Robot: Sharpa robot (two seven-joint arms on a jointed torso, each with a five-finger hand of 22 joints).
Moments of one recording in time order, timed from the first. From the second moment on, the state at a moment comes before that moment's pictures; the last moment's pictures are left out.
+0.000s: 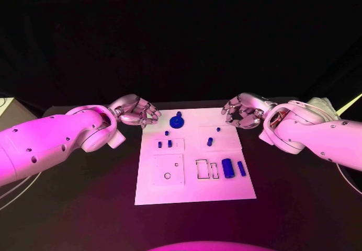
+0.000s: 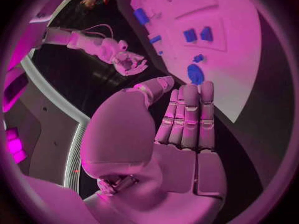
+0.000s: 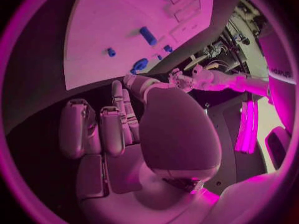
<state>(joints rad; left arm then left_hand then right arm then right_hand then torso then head) 1.29 -0.82 -0.08 1.35 -0.69 -0.11 0.18 1.35 -0.21 0.56 -0.01 0.29 0.90 0.18 0.15 0.38 0.91 0.13 0.47 0.20 1.02 0.06 1.17 0.54 0.17 0.88 0.15 0.97 0.88 1.35 -0.91 -0.17 1.49 -1.25 -0.37 -0.03 1.43 -0.26 0.58 0.13 0.15 0.94 0.15 0.23 0.39 1.06 0.08 0.27 0.35 1.46 0.00 1.39 1.31 0.06 1.46 0.10 1.28 1.31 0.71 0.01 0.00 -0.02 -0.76</state>
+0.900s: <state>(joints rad) 1.29 -0.94 -0.07 1.50 -0.20 -0.09 0.39 1.34 -0.21 0.52 0.02 0.29 0.90 0.18 0.14 0.38 0.91 0.13 0.49 0.21 1.01 0.06 1.15 0.52 0.17 0.88 0.16 0.91 0.83 1.30 -0.80 -0.18 1.44 -1.67 -0.32 -0.23 1.38 -0.28 0.60 0.11 0.12 0.94 0.15 0.23 0.39 1.05 0.10 0.22 0.26 1.46 0.01 1.38 1.28 0.06 1.46 0.10 1.24 1.31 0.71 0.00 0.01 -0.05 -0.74</state>
